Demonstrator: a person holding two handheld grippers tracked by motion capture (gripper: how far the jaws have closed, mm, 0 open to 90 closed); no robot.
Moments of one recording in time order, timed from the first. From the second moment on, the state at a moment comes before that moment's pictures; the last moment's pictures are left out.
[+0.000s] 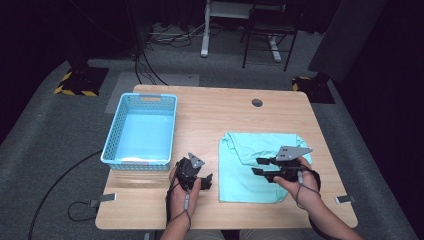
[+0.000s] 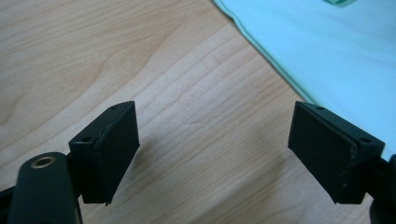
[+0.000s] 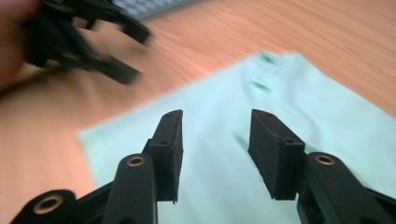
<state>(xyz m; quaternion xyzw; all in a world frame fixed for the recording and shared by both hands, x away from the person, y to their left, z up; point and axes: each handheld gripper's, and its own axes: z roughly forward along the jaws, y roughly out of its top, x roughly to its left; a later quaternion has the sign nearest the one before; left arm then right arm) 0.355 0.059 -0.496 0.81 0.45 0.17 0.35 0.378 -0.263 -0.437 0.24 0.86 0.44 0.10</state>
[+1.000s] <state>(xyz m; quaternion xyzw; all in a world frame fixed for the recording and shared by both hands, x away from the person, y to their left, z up) 0.348 0.017 -0.487 0.83 0.40 0.18 0.35 0.423 -0.328 -0.484 0.32 0.88 0.32 0.13</state>
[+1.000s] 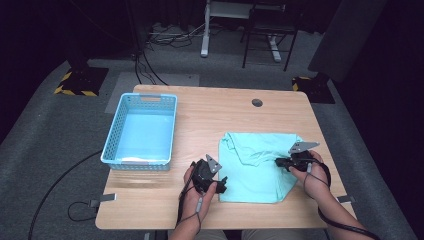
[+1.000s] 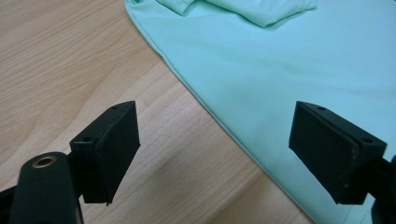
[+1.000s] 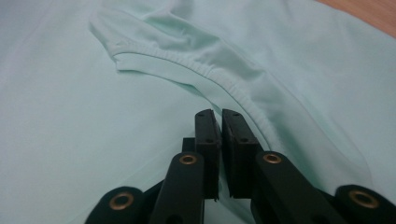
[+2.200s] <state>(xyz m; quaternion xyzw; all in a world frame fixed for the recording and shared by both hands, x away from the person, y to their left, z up) 0.363 -0.028 -0.483 0.85 0.37 0.18 0.34 0.371 -0.418 -0.483 0.40 0.83 0.36 0.15</state>
